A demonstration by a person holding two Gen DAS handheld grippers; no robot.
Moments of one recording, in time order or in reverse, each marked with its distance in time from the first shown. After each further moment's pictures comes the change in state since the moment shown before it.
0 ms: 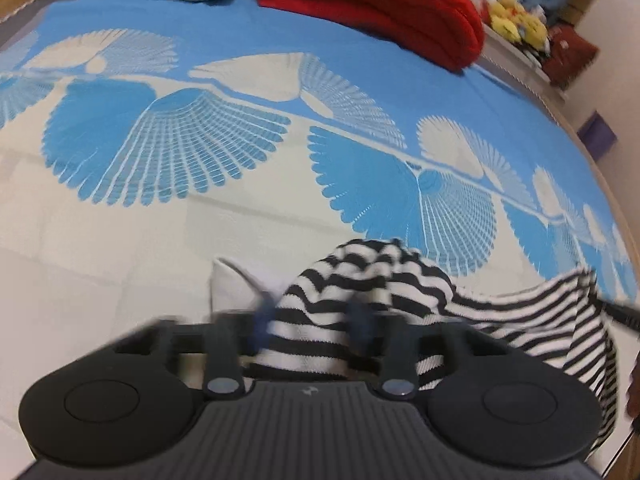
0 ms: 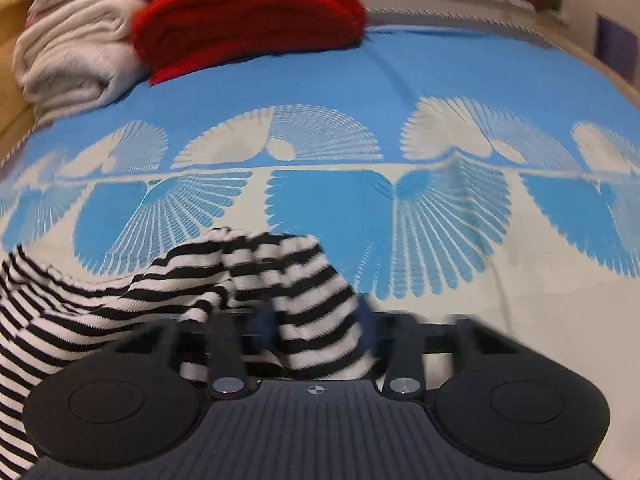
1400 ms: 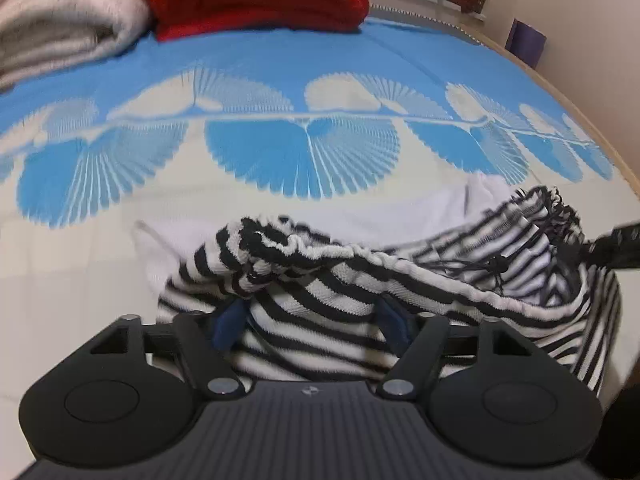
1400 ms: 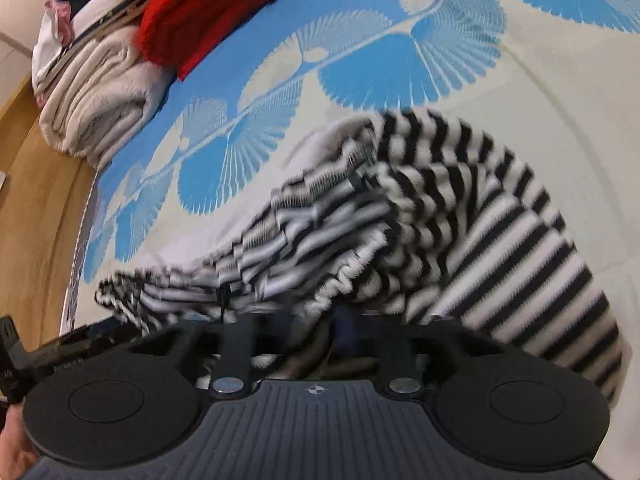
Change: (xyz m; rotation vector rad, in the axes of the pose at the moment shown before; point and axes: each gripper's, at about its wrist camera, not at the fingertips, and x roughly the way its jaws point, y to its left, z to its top) left arm -0.060 -0.082 -0.067 0.316 -0.022 -0.014; right arm -0.067 0.001 -0.072 0.441 0.196 0.309
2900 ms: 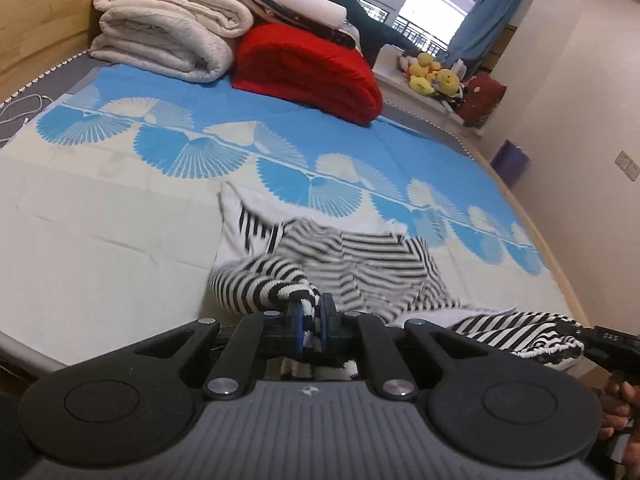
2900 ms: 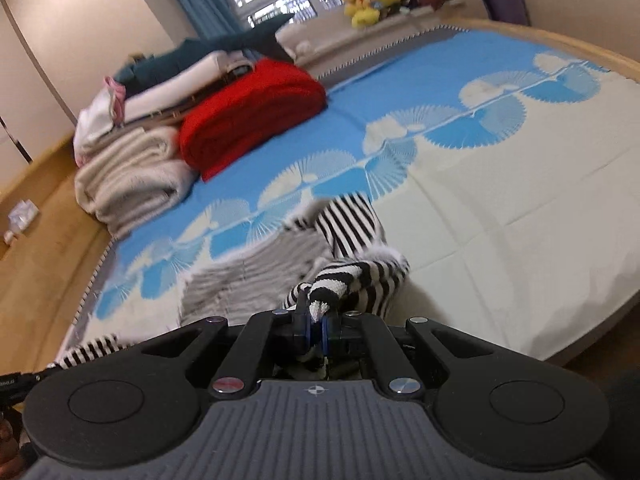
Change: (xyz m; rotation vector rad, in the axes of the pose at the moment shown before) left arm -0.299 -0.005 -0.129 -0.324 -0.183 -0.087; right arm -0.242 0.010 -0.160 -0.080 -0.412 -0.067
